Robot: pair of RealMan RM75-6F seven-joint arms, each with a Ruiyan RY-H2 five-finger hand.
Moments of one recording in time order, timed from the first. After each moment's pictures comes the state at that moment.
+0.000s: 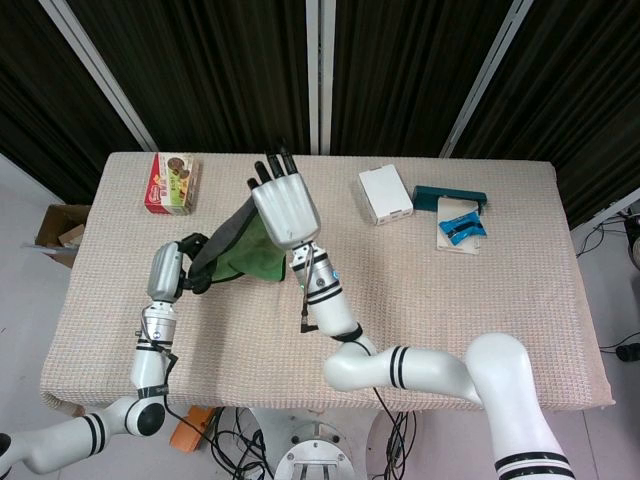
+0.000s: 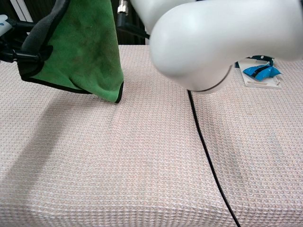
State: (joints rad) left arm -0.46 -1.68 -0.30 -1.39 1.26 1.29 -0.27; right arm 1.28 -1.91 0.54 -1.26 -0.97 1.28 -0.84
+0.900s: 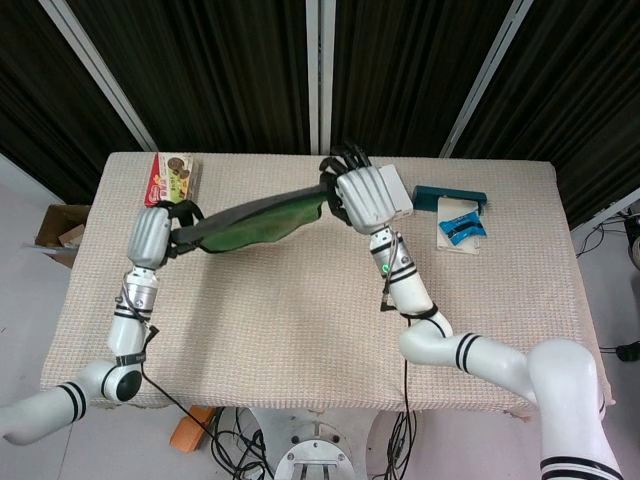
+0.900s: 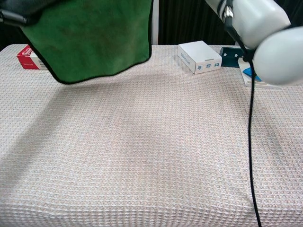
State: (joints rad) left arm -0.57 -1.58 -0.29 -1.26 1.34 1.25 -0.27; right arm 1.04 -1.76 0.35 -1.11 -1.20 1.16 -0.07
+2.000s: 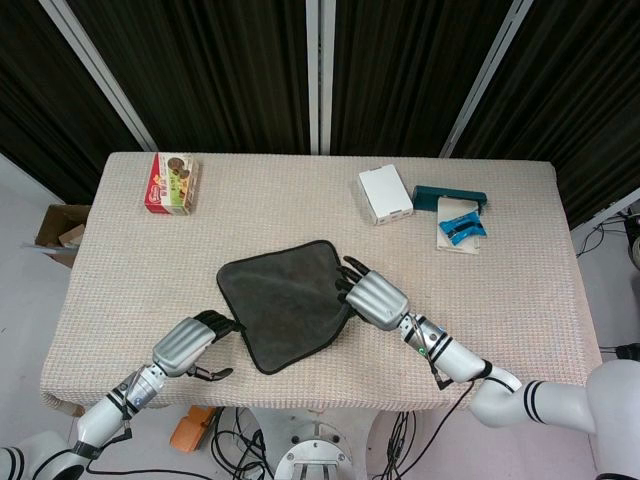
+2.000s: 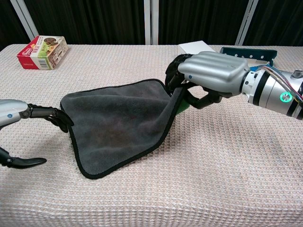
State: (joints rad) left arm -0.48 -1.36 0.16 -1.56 1.67 1.14 -0.11; right arm 0.84 -1.55 -0.02 -1.40 -1.54 1.03 -0.19
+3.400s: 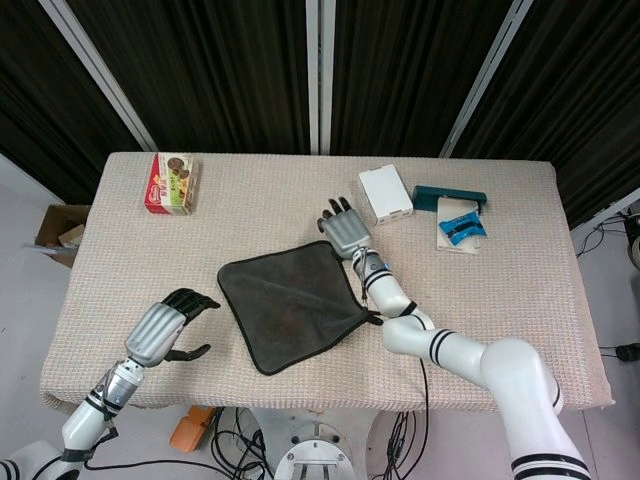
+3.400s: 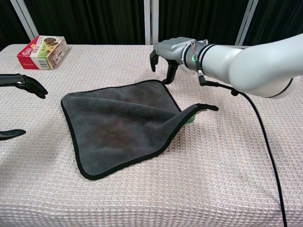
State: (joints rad) left arm -0.37 -1.39 0.10 -1.45 1.69 1.35 -0.15; right arm 1.19 -1.92 0.27 -0.82 -0.79 0.62 -0.49
